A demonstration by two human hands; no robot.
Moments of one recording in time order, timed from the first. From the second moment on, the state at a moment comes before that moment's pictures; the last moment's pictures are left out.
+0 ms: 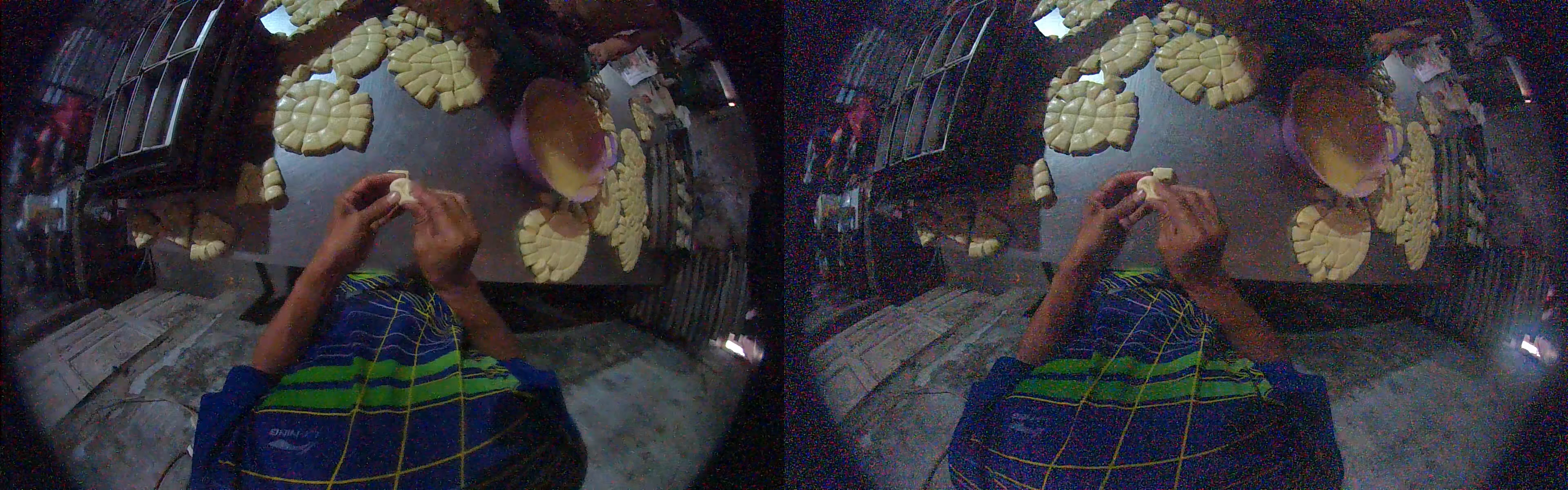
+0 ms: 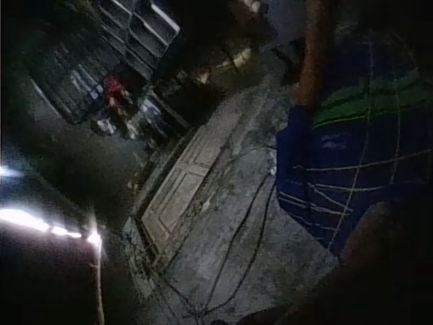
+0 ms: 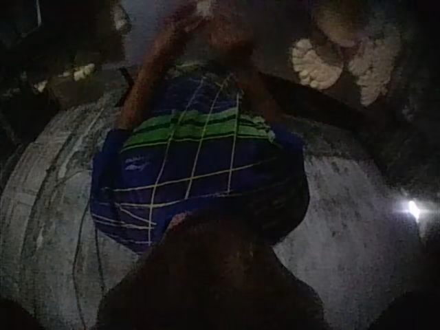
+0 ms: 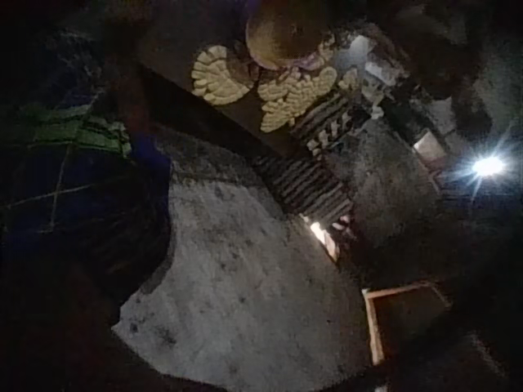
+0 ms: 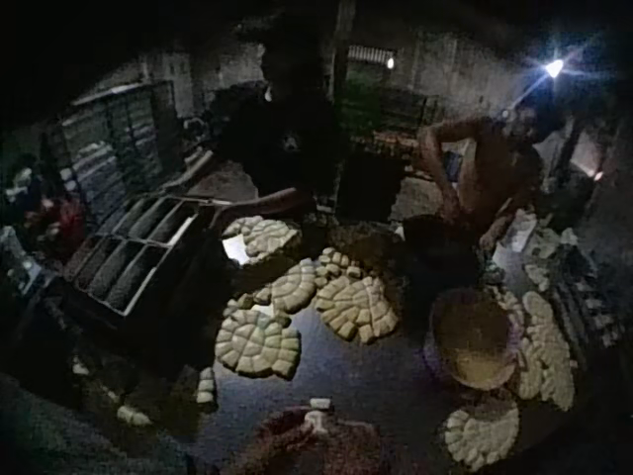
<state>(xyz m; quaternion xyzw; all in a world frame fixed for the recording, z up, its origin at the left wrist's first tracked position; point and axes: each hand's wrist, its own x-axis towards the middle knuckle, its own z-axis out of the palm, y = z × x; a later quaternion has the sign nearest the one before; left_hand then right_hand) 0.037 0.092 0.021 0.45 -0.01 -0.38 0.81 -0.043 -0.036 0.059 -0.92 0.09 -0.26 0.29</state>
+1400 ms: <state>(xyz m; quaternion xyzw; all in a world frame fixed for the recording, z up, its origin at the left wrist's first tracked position) 0.031 0.147 -0.005 0.63 -0.11 -0.34 0.69 -0.043 -0.021 0.020 -0.85 0.14 -0.03 0.50</state>
